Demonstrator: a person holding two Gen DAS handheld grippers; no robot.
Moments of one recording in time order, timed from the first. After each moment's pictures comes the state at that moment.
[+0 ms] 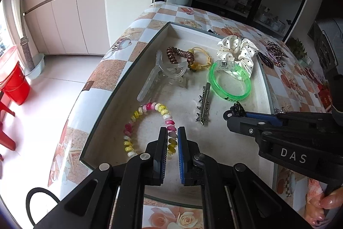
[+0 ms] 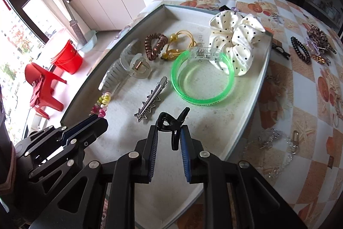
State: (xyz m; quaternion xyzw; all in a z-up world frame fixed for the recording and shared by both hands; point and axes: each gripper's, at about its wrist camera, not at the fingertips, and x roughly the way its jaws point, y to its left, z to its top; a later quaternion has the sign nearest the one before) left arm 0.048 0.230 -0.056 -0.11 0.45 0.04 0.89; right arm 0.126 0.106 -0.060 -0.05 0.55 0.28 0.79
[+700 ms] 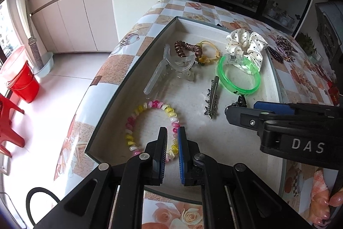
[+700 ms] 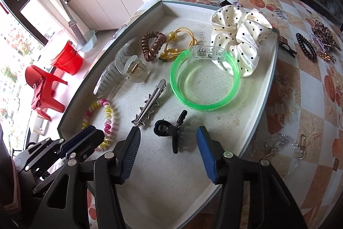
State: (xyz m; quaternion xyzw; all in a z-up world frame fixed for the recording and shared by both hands) left arm 0.048 0.225 -0.059 -0.09 0.46 0.08 0.88; right arm 0.137 0.107 -0.060 -0.02 0.55 0.28 0.79
